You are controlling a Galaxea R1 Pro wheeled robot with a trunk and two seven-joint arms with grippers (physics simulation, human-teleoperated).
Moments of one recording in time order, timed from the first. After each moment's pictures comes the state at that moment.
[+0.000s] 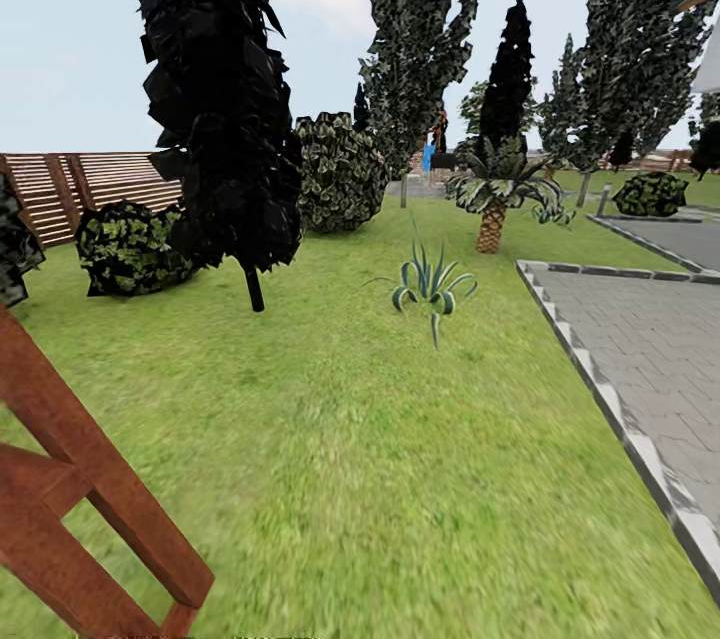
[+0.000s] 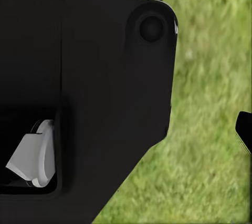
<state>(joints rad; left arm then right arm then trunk) 0.03 -0.04 0.05 -0.02 0.01 -0.27 0.00 0.03 0.07 0.05 0.01 0.02 -0.21 -0.08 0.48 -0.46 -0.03</state>
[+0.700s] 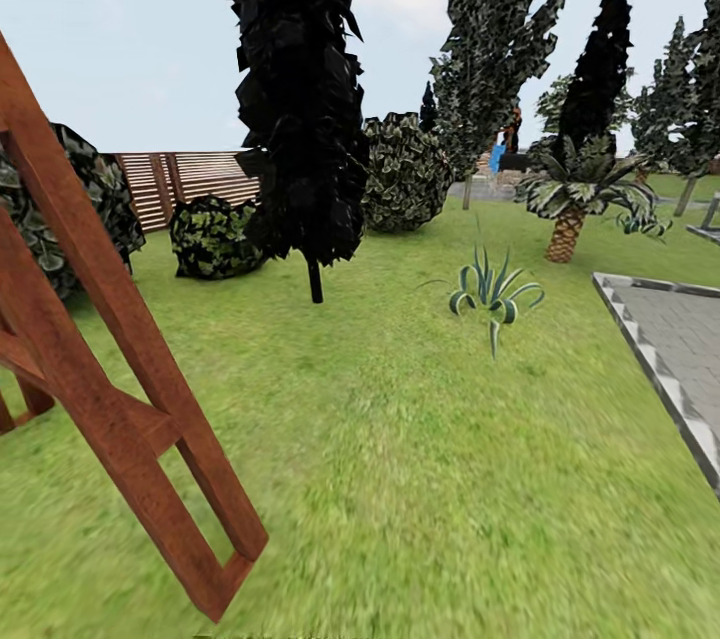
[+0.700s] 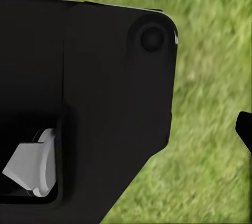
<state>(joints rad) 0.03 -0.04 0.05 -0.02 0.01 -0.27 0.00 0.03 0.07 0.05 0.01 0.03 -0.24 -0.08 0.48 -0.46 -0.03</state>
